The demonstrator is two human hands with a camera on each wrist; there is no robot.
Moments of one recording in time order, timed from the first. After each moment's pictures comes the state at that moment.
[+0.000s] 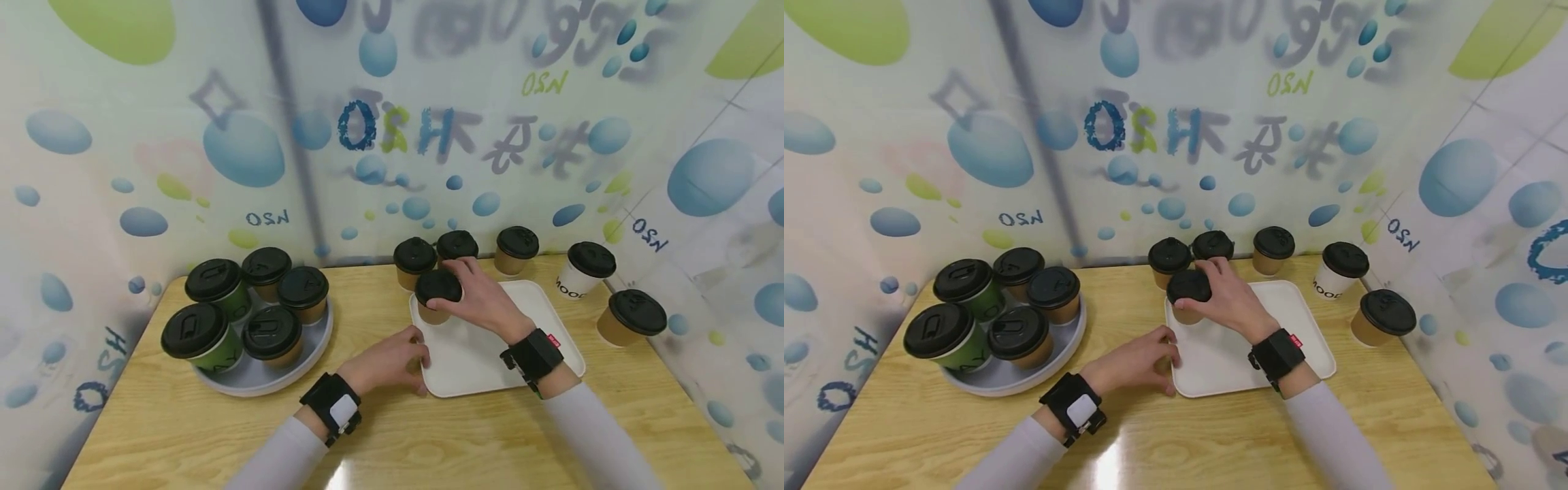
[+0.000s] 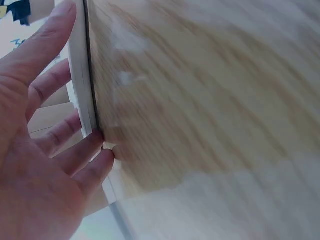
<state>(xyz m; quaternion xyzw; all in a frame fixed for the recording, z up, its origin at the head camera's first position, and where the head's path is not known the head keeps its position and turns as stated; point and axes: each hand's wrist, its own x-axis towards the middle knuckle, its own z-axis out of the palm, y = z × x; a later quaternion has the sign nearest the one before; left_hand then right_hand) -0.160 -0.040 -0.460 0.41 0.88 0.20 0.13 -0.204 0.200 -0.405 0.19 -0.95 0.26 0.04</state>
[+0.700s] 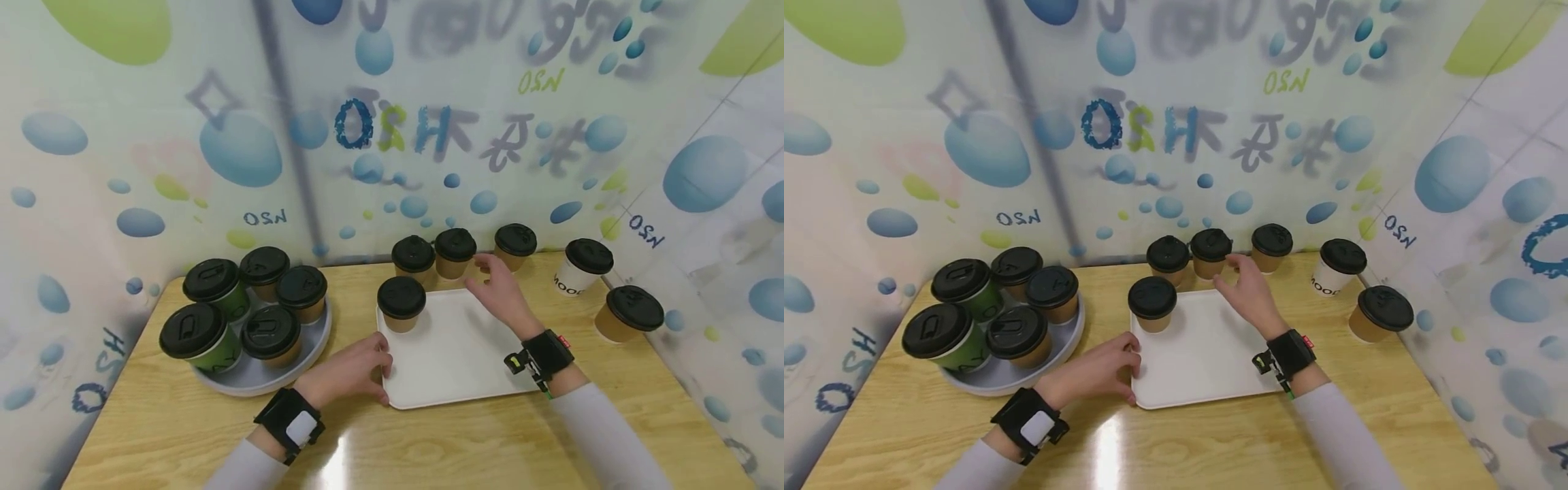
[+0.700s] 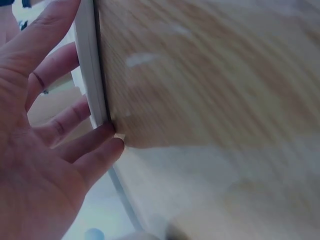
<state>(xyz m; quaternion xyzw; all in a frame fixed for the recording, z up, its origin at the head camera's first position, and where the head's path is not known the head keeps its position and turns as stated) -0.143 -0.098 -0.455 0.41 0.88 0.20 0.11 -0.208 0.227 -0.415 0.08 -0.91 0.40 0.06</state>
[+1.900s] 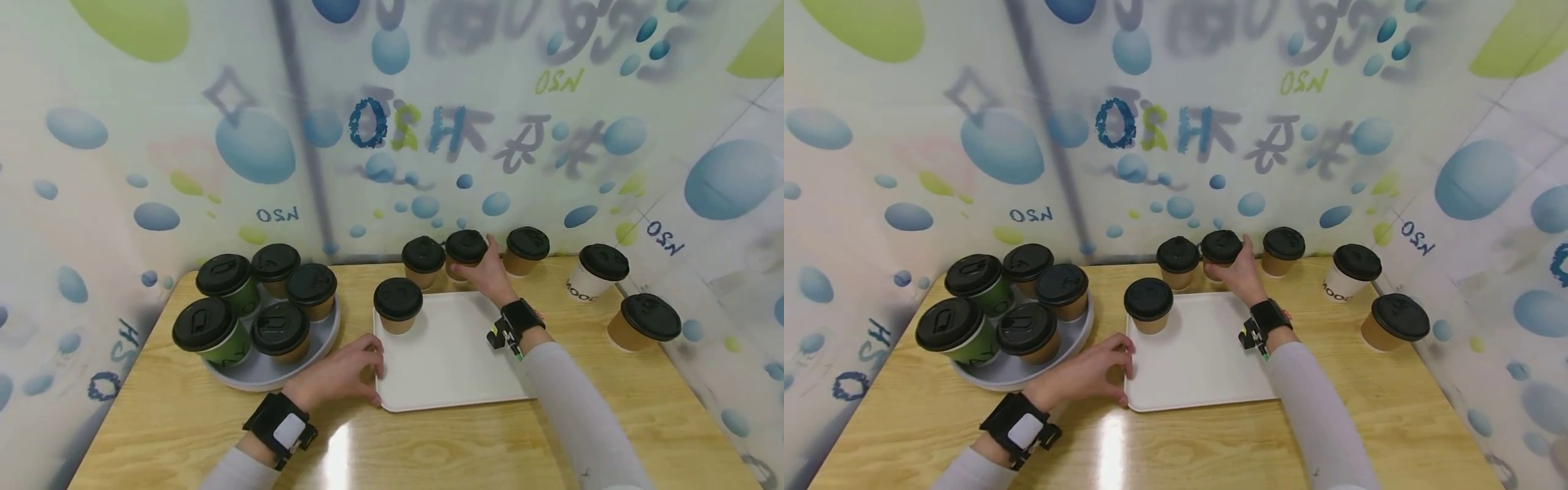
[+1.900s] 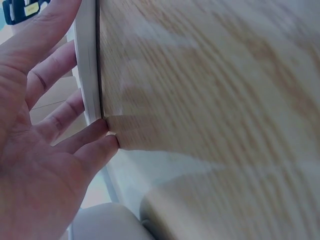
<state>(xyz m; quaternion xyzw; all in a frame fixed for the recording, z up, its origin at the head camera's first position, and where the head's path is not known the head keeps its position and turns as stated) -0.137 -0.127 -0.460 0.37 0.88 0.27 0.12 -0.284 0.217 -0.451 0.01 -0.87 0.48 0.01</state>
